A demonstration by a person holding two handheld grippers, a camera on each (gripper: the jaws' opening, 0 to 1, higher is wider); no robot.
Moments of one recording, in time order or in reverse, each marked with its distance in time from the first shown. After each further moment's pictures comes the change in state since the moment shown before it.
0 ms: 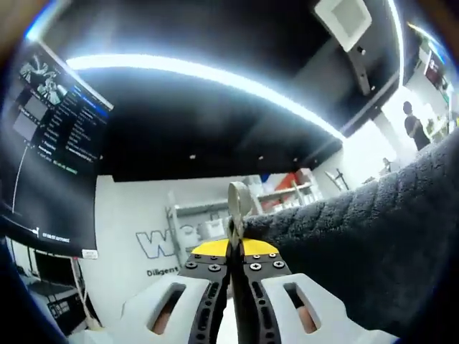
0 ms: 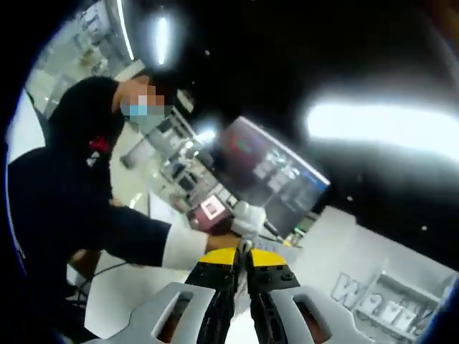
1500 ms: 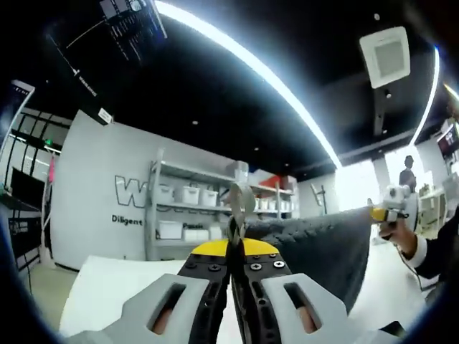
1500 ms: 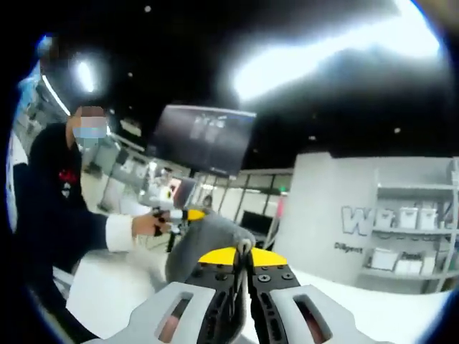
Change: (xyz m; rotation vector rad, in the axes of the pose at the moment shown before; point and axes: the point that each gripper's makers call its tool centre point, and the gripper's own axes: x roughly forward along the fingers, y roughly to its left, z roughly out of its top) left arm -0.066 -0.019 -0.131 -0.369 0.087 -0.058; right arm -0.084 -0.109 -0.215 0.446 0.080 -0.183
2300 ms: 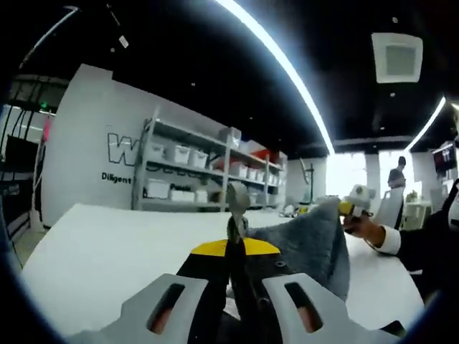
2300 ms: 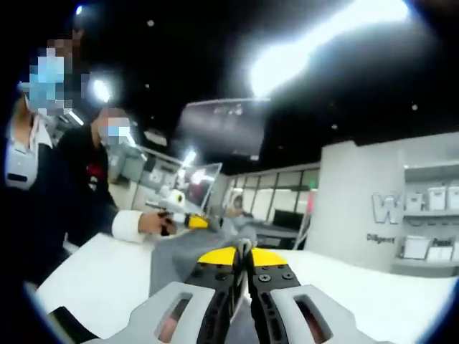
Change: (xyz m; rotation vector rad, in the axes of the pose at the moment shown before) left arm -0.059 -0.018 -0.114 -0.166 0.132 -0.043; right arm -0.014 0.006 -0.105 0.103 -0.044 0.206
